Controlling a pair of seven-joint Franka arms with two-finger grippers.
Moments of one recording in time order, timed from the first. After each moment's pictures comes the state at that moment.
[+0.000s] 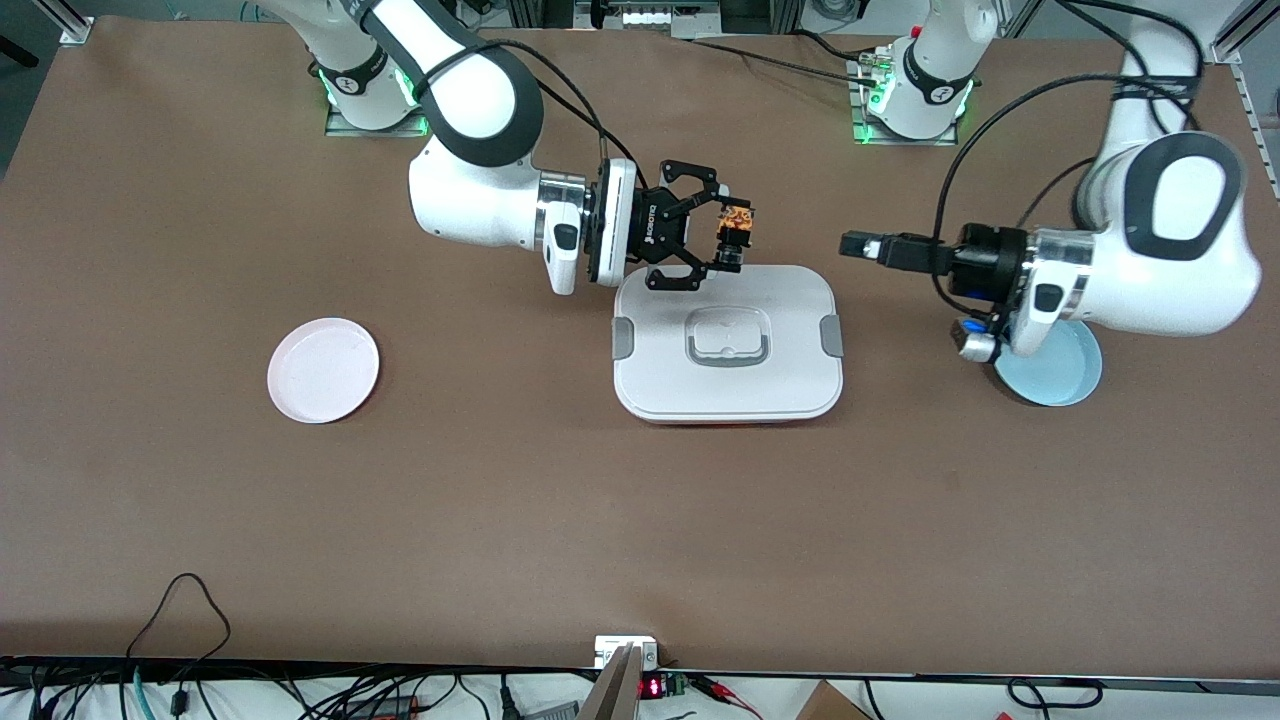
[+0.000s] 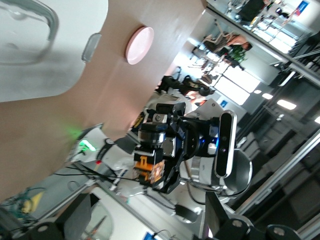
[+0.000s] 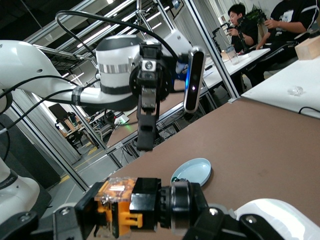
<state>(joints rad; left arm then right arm) 0.06 0.22 -0.16 -1.90 -1.35 1.55 -0.09 0.40 0.42 0.40 -1.68 1.72 2.43 -1.61</state>
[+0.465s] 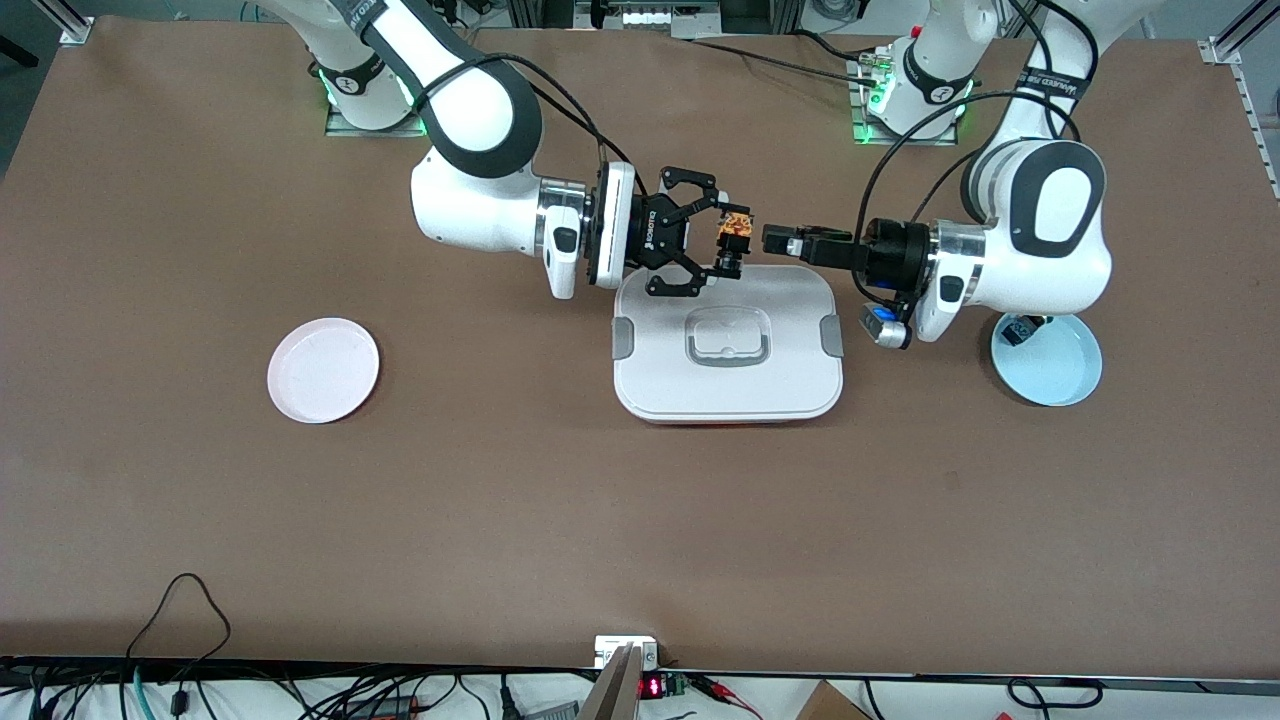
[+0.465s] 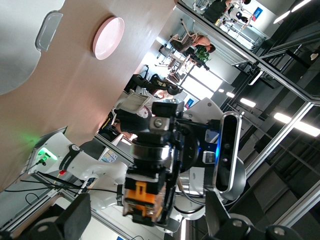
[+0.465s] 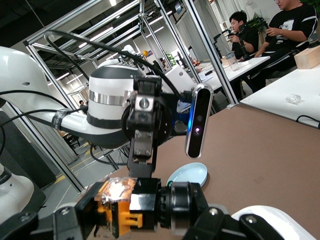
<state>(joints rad) 0.06 0.20 -0.28 -2.04 -1.54 1.68 0.07 0.40 0.43 0.40 -1.67 1.73 2.43 -1.64</state>
